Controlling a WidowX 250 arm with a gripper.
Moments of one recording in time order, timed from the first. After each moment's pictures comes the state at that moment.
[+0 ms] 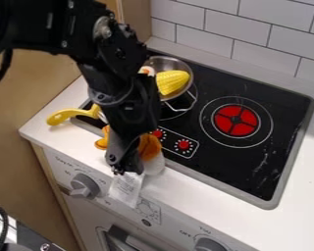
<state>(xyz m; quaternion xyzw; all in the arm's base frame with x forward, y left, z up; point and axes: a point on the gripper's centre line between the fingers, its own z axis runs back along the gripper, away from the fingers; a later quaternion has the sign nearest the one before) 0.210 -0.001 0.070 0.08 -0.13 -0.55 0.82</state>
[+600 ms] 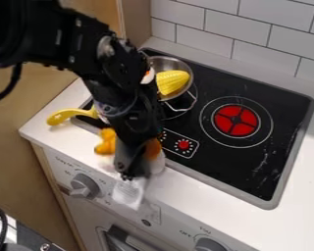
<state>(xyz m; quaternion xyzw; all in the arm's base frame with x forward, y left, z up) 0.218 -0.004 0.055 0.07 -0.16 -0.54 0.82</state>
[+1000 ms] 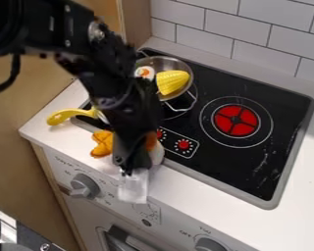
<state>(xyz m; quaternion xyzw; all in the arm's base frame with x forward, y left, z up) 0.217 -0.003 0.059 0.03 -0.15 -0.53 0.83</state>
